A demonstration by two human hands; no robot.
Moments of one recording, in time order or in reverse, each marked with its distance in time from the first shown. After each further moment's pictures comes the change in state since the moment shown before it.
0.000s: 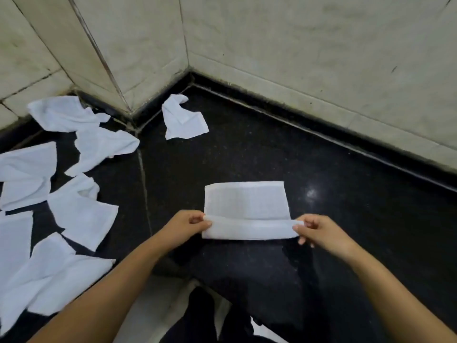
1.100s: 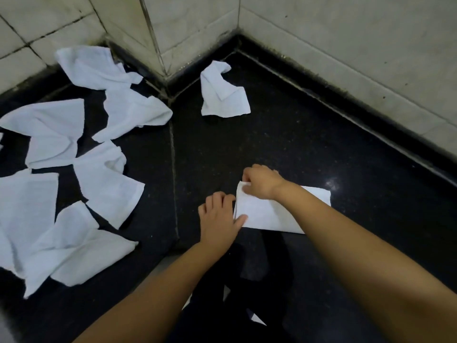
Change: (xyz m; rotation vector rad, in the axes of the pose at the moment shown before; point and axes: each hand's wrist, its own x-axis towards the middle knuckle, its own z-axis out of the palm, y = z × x) left_hand 0.034 -0.025 0.041 0.654 0.459 -0.058; right_hand 0.155 -0.141 0.124 -0.929 -0.276 -0.190
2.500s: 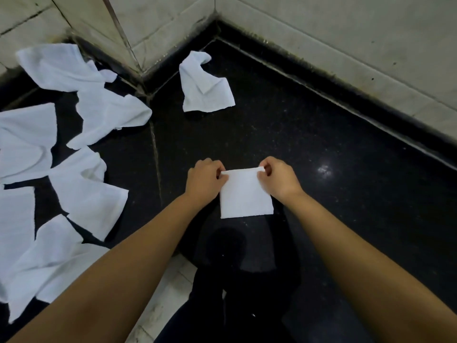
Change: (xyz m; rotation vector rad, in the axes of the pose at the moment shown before) left_hand 0.089 -0.003 -0.035 -0.136 -0.077 0.064; right_hand -0.016 0.051 0.021 0.533 0.416 0.244
